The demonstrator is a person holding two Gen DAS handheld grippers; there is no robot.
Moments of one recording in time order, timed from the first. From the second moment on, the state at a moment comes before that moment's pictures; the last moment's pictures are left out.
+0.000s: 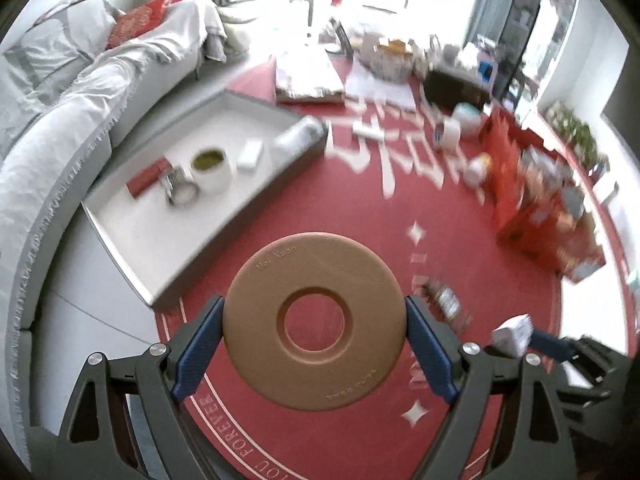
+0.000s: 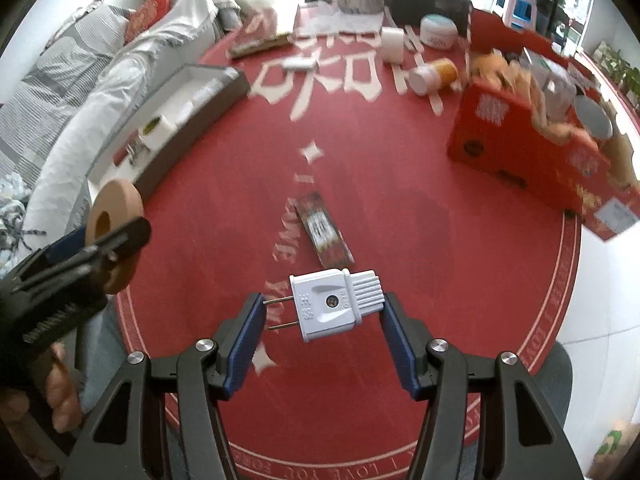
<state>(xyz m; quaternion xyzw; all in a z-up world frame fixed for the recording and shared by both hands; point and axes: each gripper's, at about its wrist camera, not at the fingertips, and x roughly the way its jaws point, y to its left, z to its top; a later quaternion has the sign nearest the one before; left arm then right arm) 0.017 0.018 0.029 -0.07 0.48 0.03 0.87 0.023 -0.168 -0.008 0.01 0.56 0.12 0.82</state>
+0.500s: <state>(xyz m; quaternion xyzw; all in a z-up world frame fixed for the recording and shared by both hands) 0.047 0.061 0.135 -0.13 0.43 0.07 0.89 0.080 -0.124 0.095 0.01 0.47 0.19 0.86</state>
